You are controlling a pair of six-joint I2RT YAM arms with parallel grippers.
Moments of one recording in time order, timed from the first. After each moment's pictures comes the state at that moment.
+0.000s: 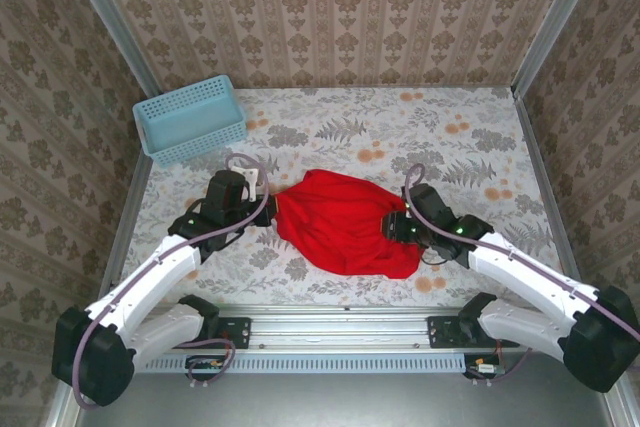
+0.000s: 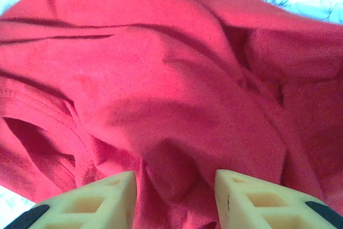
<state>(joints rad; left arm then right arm) -0.52 0.98 0.65 -0.37 0.17 -0.44 0.62 1.04 0.65 -0.52 0.04 0.66</state>
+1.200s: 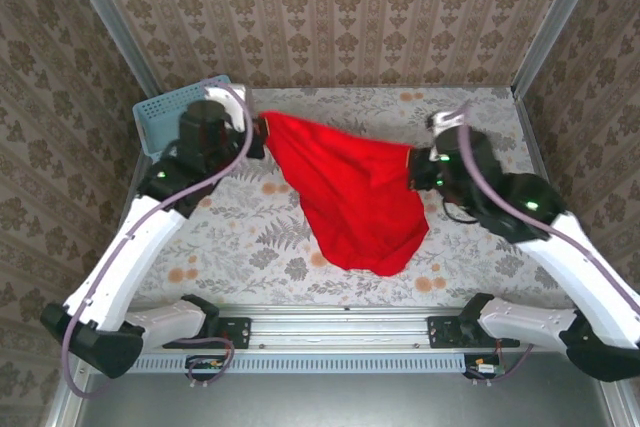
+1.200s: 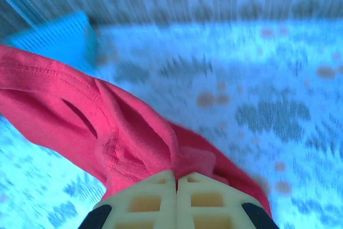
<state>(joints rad) -0.54 1.13 1.35 -0.55 -0.02 -0.27 0.72 1.04 1.50 -0.99 0.38 0.47</state>
